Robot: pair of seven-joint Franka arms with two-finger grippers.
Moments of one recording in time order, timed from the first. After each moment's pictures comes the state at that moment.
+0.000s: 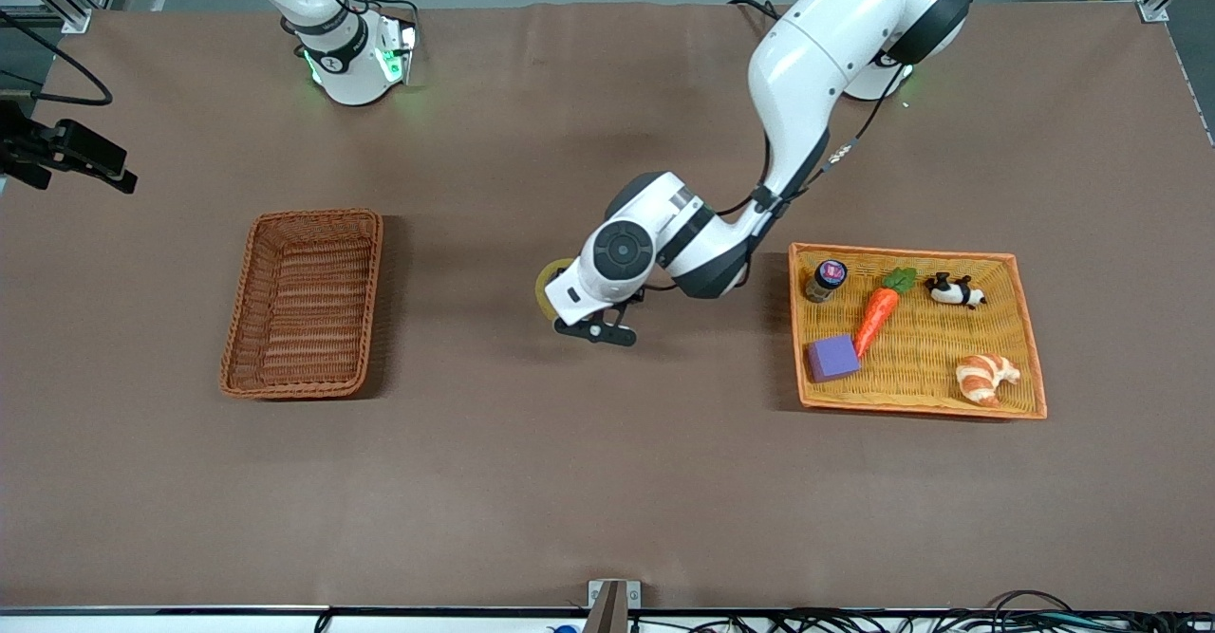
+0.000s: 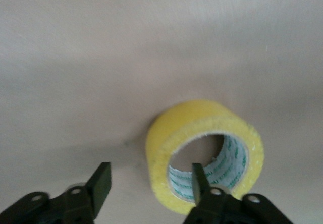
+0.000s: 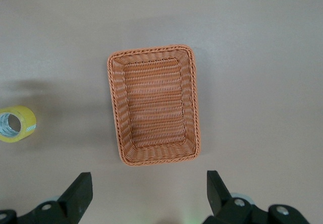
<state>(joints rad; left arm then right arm) -0.55 0.92 -0.31 -1.19 0.00 2.06 -0.57 0.04 -0.01 -0.07 -1.51 0.00 1.46 0.03</state>
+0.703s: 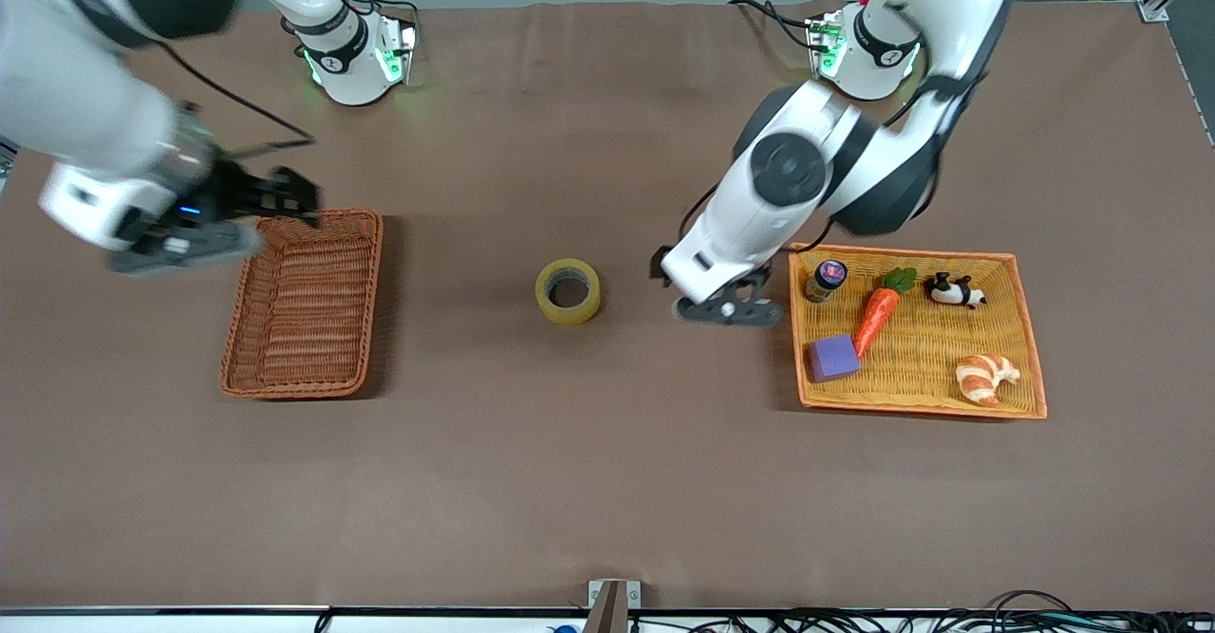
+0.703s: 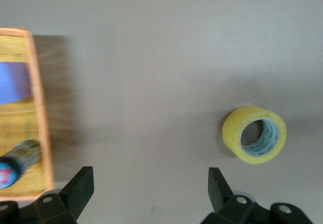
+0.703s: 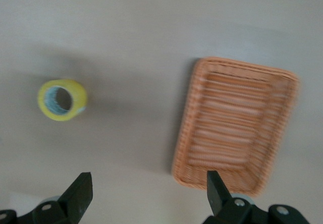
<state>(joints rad) -0.32 0.36 -0.31 -1.59 0.00 1.97 -0.56 0.11 0.16 0.22 -1.54 0.03 1.63 0.09</state>
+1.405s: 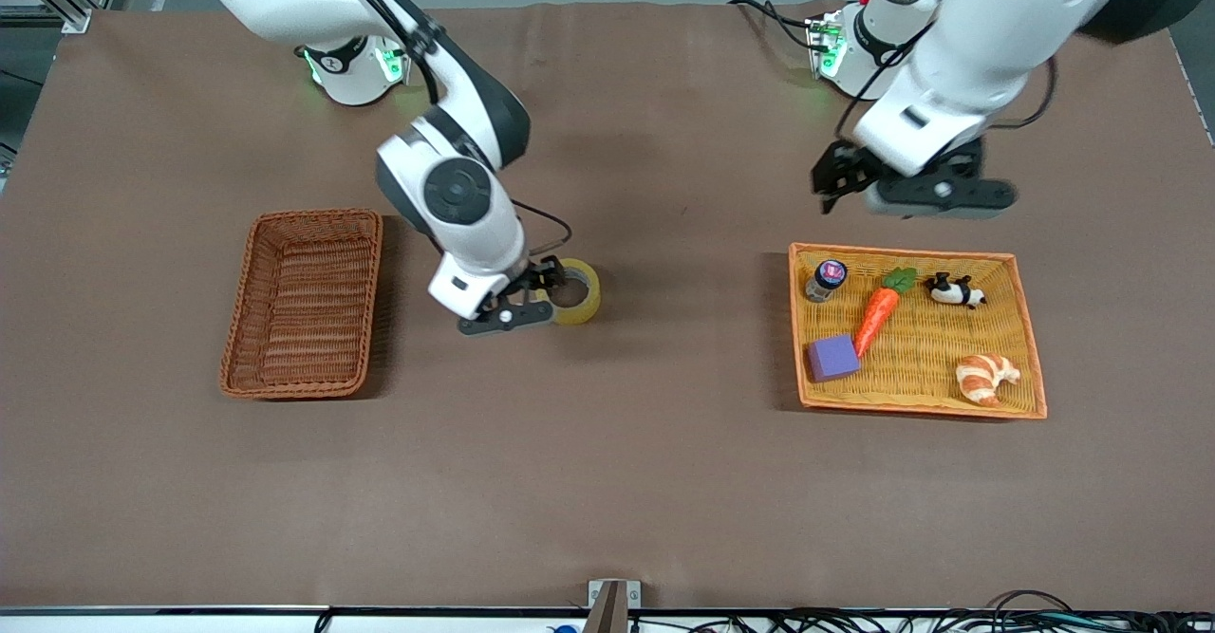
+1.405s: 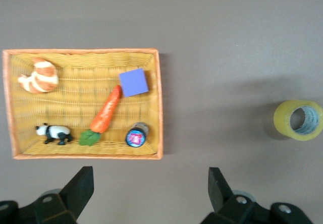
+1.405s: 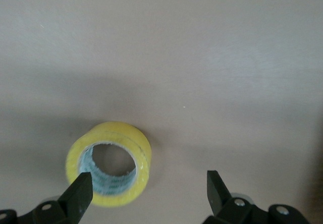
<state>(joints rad) -0.10 -0.05 -0.30 -1.73 0.00 1.76 -0.32 0.30 0.58 0.39 -1.61 -0.23 2.11 0.57</state>
